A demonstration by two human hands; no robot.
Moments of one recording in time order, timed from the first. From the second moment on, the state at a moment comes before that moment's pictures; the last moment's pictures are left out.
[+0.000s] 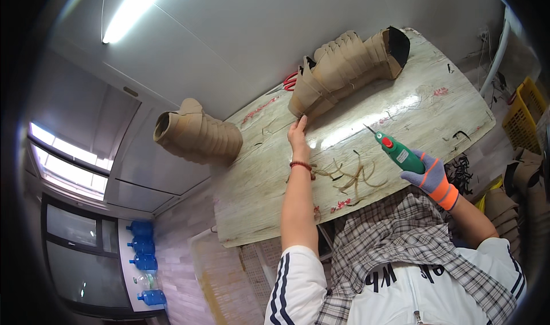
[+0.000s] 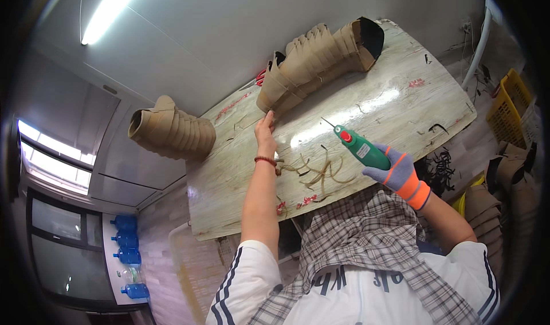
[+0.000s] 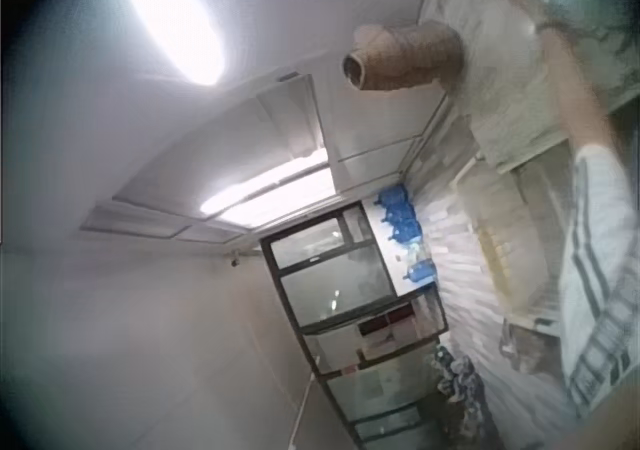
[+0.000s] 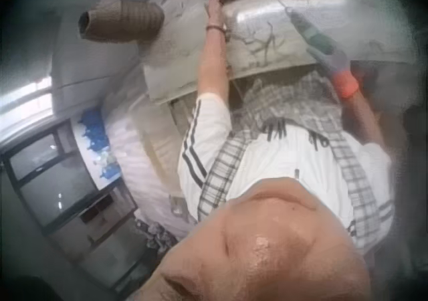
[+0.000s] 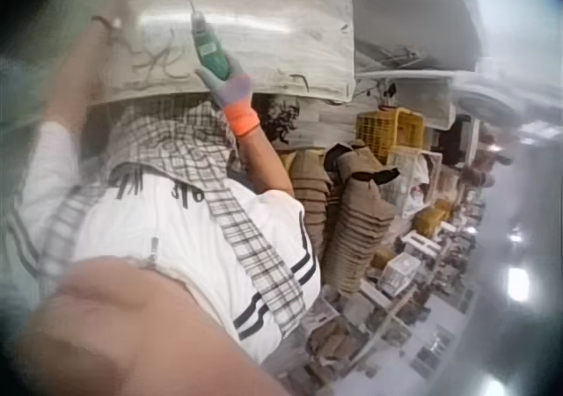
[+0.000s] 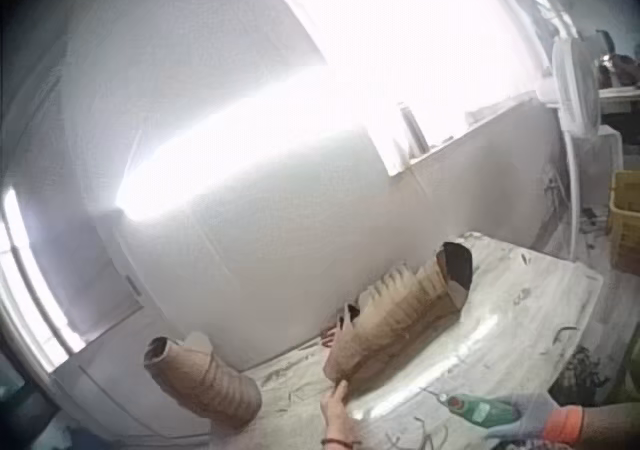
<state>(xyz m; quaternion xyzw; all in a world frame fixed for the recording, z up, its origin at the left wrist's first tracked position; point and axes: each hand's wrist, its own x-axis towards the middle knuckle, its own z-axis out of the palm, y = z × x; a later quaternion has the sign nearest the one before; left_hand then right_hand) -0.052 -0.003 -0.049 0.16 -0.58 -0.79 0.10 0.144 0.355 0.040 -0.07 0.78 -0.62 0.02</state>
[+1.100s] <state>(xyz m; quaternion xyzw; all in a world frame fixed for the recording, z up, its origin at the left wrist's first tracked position) 0.180 0.059 0.009 -0.02 -0.65 -0.71 0.29 0.158 0.315 0.072 -0.09 0.73 -0.67 0.07</state>
